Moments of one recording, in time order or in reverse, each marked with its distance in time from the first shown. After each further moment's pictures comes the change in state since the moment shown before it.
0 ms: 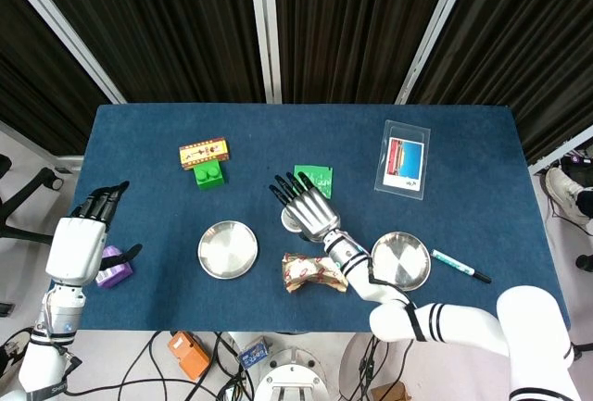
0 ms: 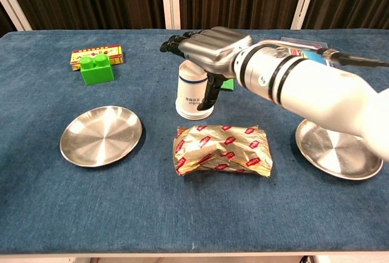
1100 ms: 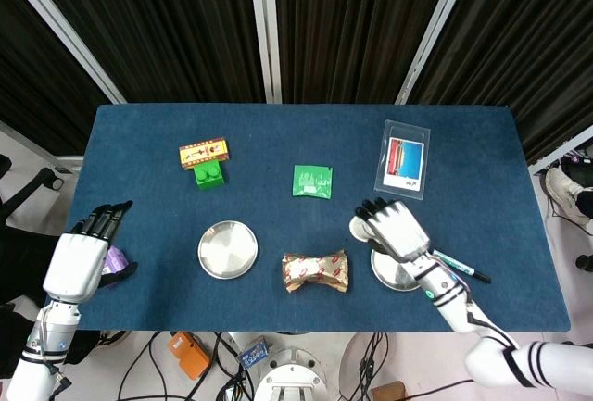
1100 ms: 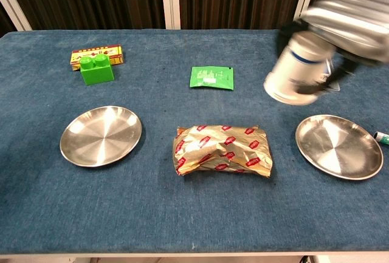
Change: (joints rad) left arm 0.045 0.019 0.060 0.019 0.082 -0.020 0.037; right arm -0.300 0.441 -0.317 -0.259 -0.453 0.391 0.350
